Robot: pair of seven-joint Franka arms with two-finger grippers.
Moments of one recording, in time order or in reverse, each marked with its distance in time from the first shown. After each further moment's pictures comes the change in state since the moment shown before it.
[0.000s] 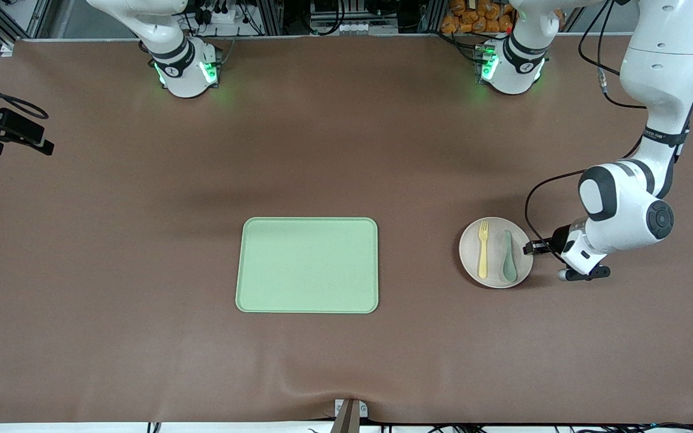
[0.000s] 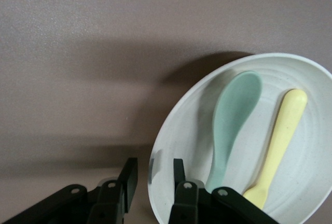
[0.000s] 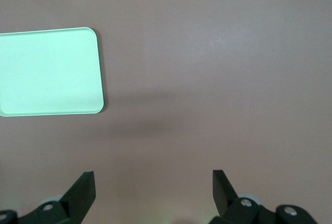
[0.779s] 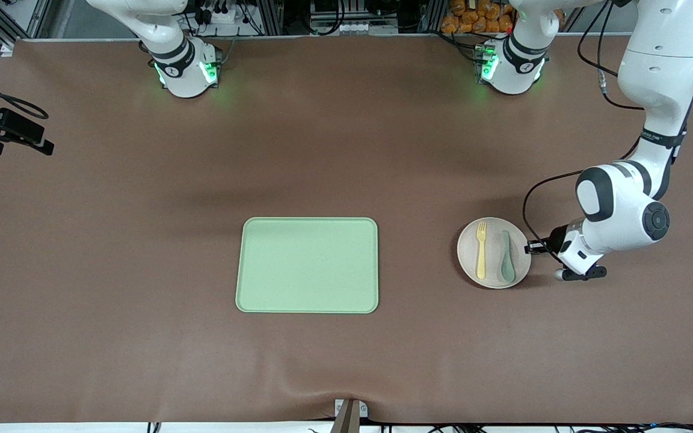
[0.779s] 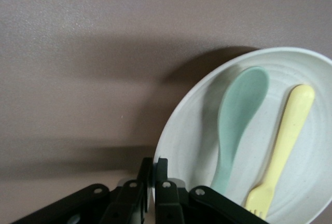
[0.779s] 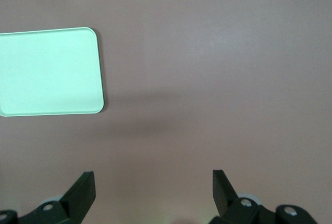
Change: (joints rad) left arm -0.003 0.010 -0.003 0.000 0.000 0.000 0.001; right arm 0.000 0.000 0.000 0.000 0.000 0.000 0.000
